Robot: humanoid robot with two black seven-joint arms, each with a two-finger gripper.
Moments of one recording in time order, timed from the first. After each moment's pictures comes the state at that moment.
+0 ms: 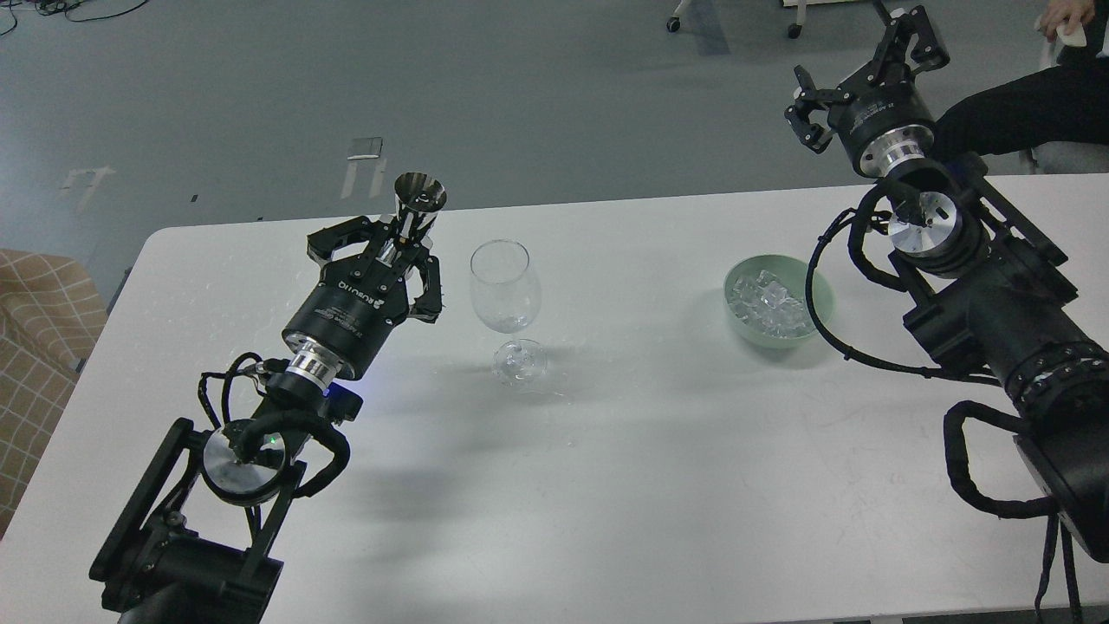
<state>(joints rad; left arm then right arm) -0.14 0.07 -1.35 -1.52 0.10 -0.08 0.13 0.94 -0.08 1.19 0.40 -0.27 0.27 0.22</state>
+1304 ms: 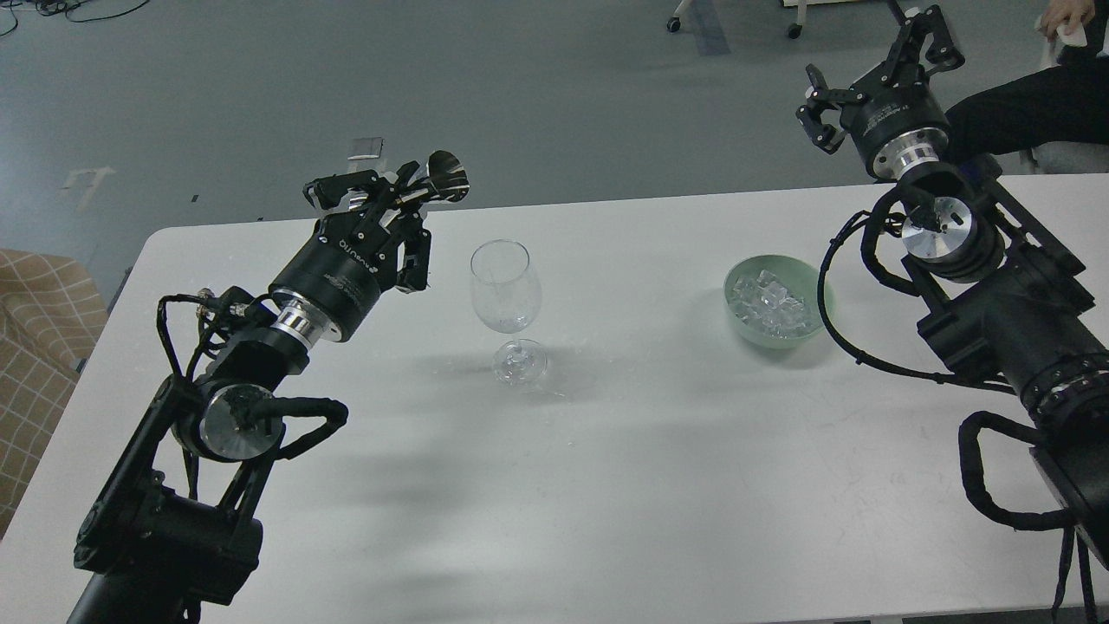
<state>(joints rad) -0.25 0.15 -1.35 -1.55 0.52 -0.08 0.17 0.91 -0.12 1.19 0.46 -0.26 0.27 0.22</state>
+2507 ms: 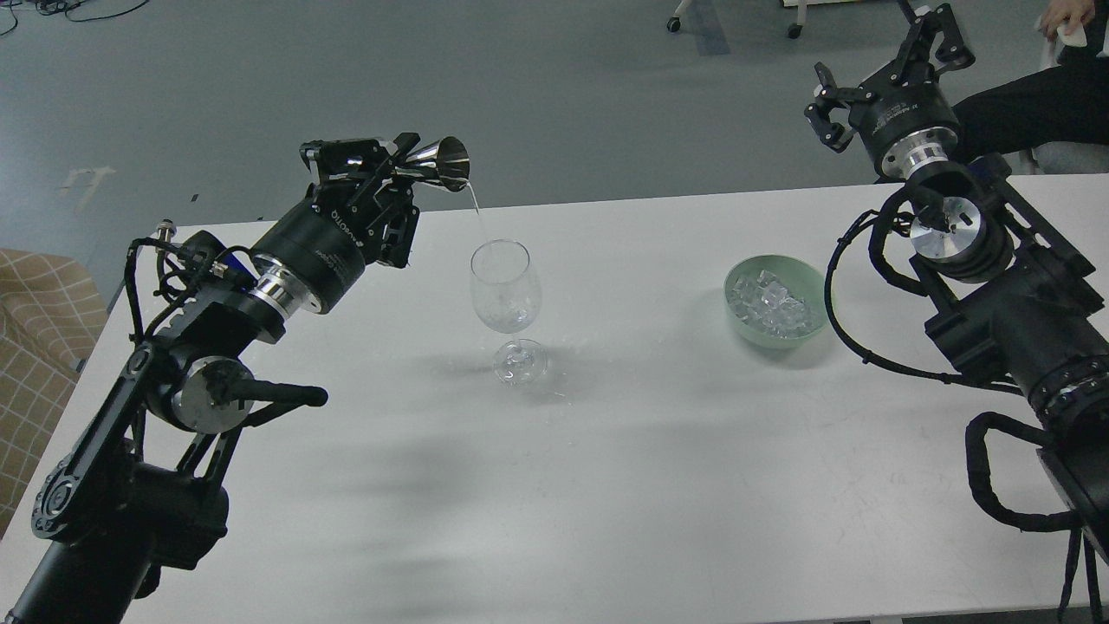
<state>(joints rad) -0.32 0.24 -1.33 -1.55 0.71 -0.18 0.21 0.90 -0.13 1.20 0.47 -0.26 0.27 0.22</state>
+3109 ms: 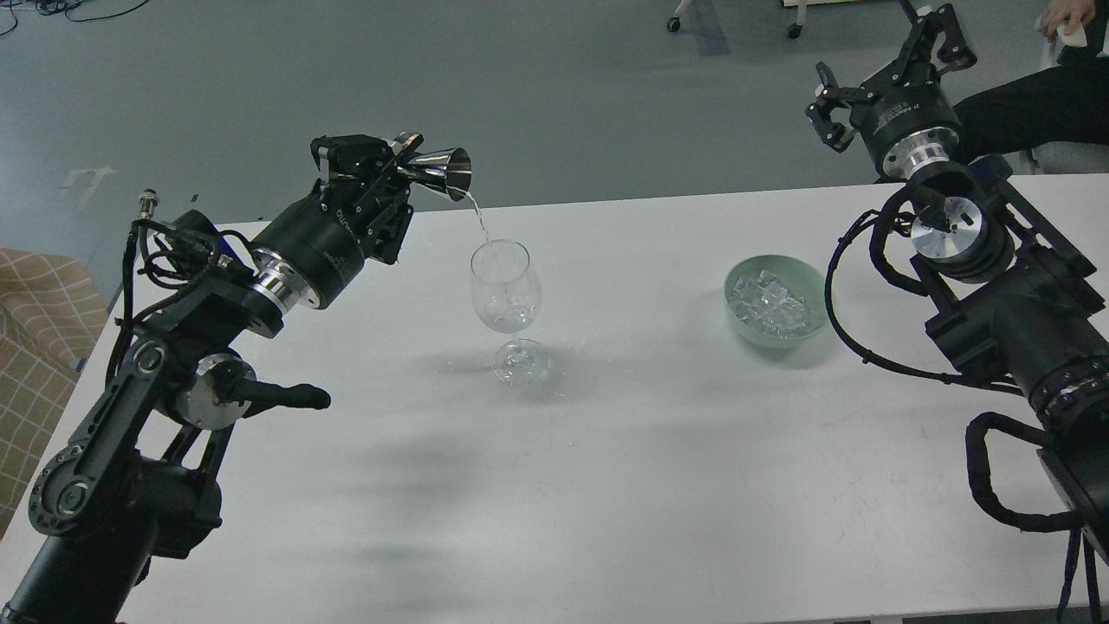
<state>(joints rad) -0.34 0.25 -1.33 -1.55 0.87 -0.19 0.21 0.90 -0.13 1.20 0.47 -0.26 0.27 0.22</state>
